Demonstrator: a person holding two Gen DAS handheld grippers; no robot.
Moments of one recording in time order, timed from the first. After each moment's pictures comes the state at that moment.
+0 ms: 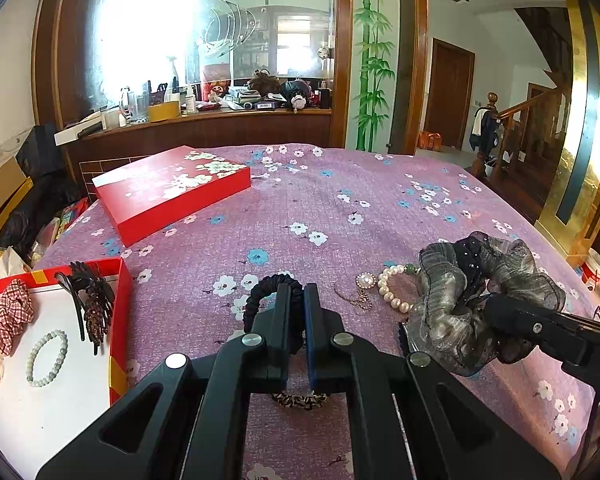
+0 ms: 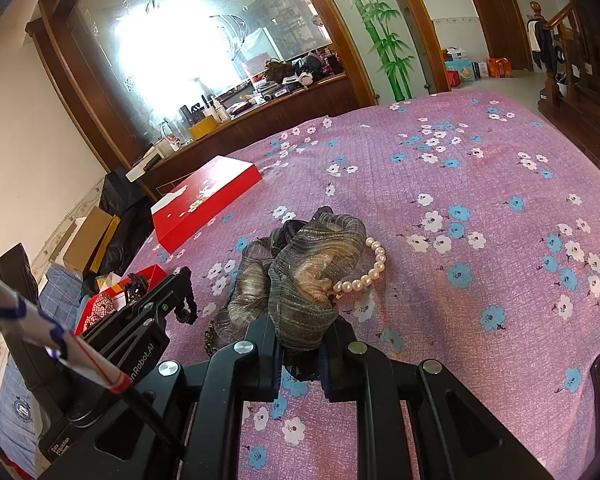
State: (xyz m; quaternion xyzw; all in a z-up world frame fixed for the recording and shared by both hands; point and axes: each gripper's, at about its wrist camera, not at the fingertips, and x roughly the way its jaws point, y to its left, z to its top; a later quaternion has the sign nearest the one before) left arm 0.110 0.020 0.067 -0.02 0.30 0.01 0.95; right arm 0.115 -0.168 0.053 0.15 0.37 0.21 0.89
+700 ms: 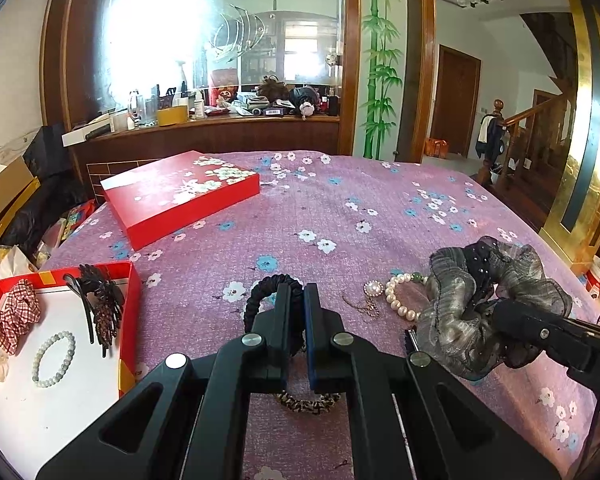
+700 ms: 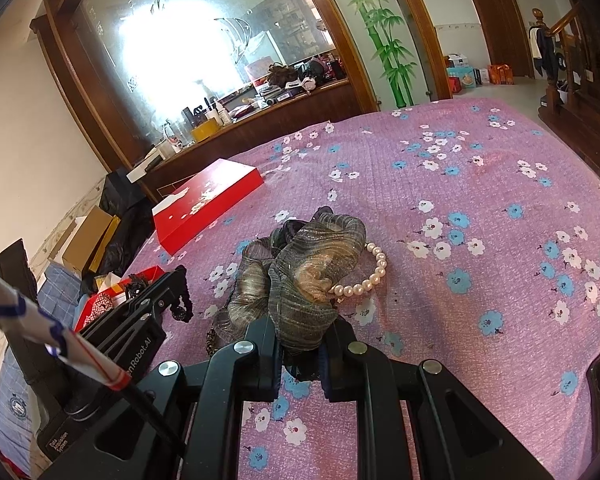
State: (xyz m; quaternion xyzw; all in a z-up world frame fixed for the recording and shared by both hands) left arm 0.107 0.026 0.070 -0.02 0.29 0.03 0.96; right arm 0.111 -0.166 0.057 0.14 0.36 0.21 0.90
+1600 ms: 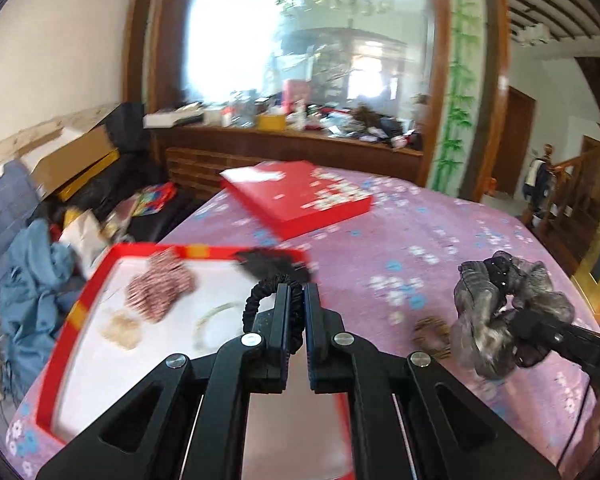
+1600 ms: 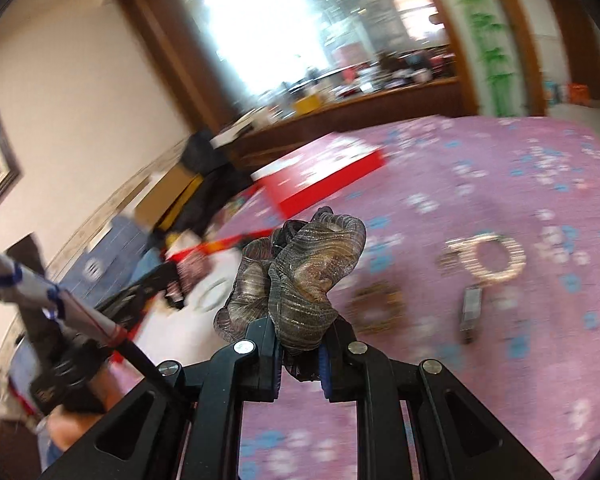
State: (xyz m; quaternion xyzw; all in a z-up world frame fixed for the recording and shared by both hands) left arm -0.004 0.160 0.105 -0.08 0.27 0.13 0.95; right arm 0.063 -0.066 0.085 0.10 0.36 0.37 0.85
